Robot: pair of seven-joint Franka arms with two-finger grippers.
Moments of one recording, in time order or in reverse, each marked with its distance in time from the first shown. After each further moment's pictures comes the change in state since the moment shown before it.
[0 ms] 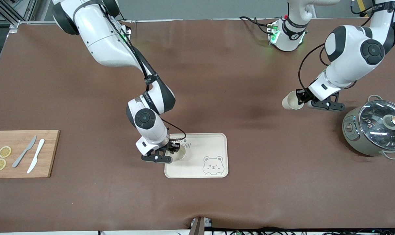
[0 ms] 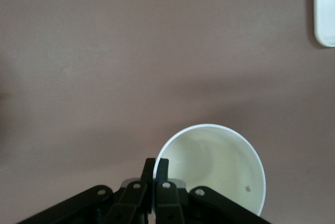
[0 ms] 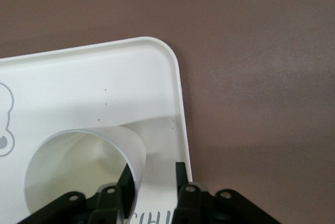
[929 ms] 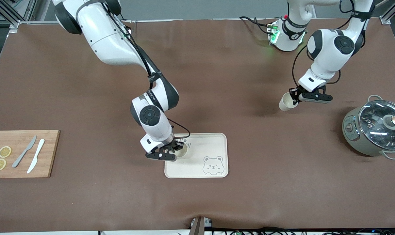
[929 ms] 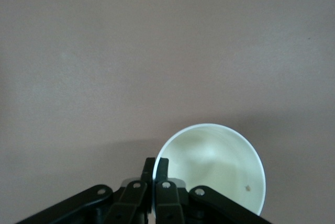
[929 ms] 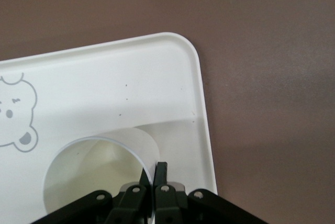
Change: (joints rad) left arm -0.001 0.017 -0.014 -0.306 -0.001 0.467 0.007; right arm 0.025 0.000 0.001 0.016 0.000 0.004 0.041
